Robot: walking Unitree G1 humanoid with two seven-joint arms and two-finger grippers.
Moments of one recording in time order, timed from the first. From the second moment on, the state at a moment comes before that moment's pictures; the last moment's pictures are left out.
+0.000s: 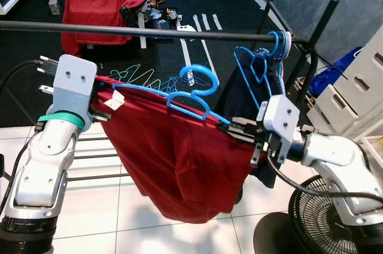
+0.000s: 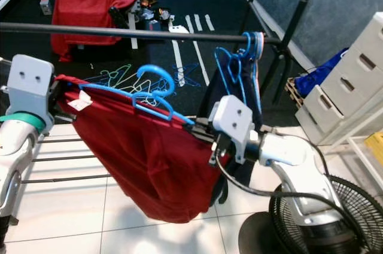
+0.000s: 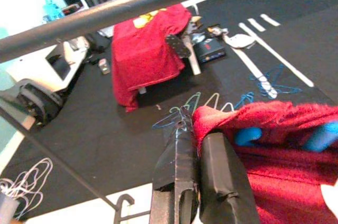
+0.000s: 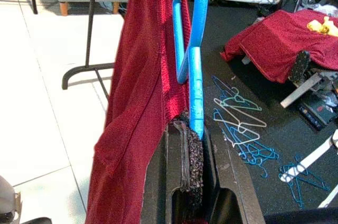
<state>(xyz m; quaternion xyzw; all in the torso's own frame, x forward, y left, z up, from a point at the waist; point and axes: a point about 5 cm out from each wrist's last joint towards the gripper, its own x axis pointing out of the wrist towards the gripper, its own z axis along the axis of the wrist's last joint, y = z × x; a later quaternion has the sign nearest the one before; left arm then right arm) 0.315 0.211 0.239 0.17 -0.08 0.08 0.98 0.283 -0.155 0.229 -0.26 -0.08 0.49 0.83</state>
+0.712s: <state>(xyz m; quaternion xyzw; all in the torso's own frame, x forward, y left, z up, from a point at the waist) 0.318 0.193 0.227 0.05 -0.05 0.04 1.00 0.304 -0.150 0.265 -0.20 -0.17 0.39 0.88</state>
